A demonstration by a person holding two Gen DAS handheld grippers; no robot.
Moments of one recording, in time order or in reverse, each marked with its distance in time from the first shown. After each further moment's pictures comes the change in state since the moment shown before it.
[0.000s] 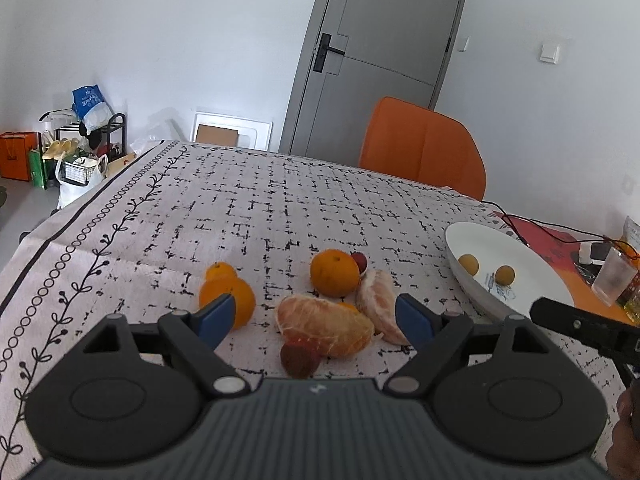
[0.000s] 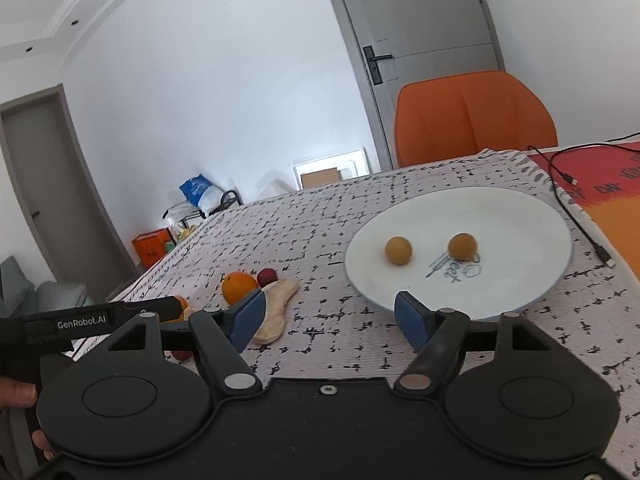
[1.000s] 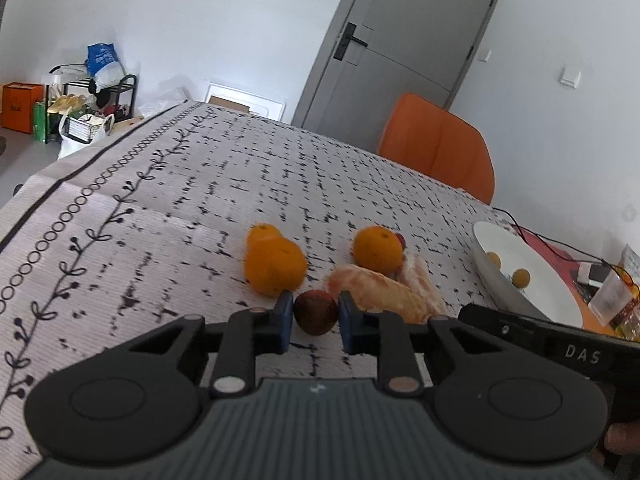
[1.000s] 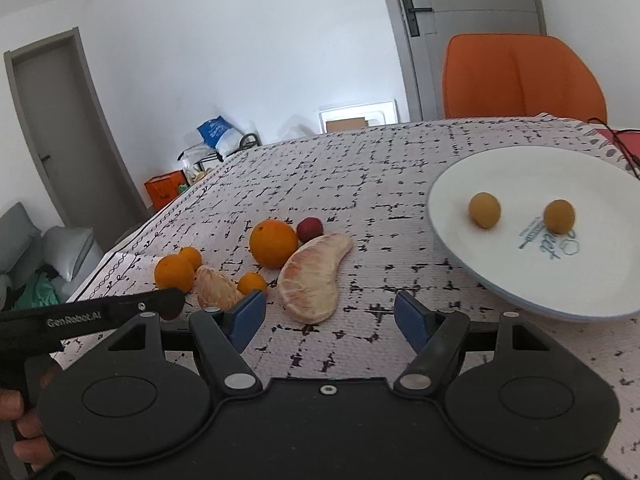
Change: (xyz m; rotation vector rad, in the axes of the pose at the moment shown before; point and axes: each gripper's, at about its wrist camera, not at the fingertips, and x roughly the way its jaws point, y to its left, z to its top) left arm 0.007 0.047 -0.014 -0.133 0.033 -0.031; right arm 0.067 0.043 -0.011 -0.079 0.163 0.045
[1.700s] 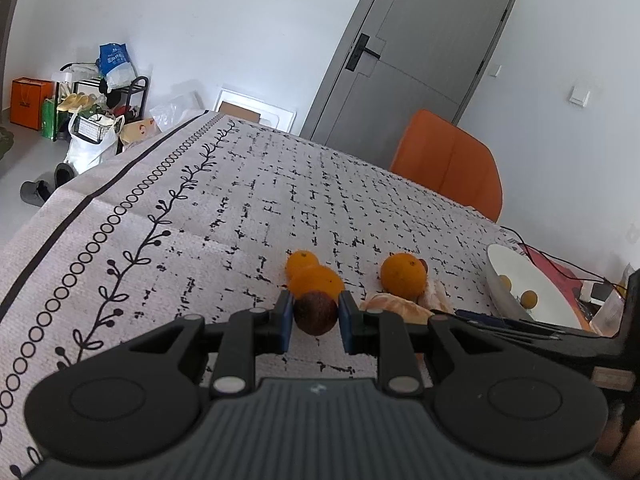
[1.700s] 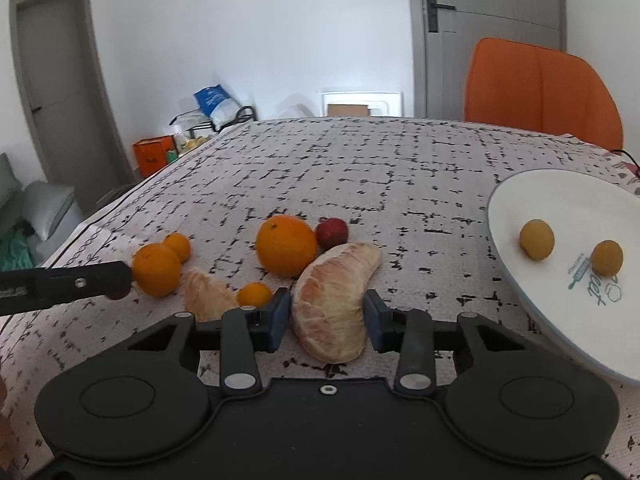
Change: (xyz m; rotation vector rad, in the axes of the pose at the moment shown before) left arm -0.009 0.023 0.016 -0.024 -0.015 0.006; right arm 0.041 0.031 0.012 -0.117 0.057 -0.050
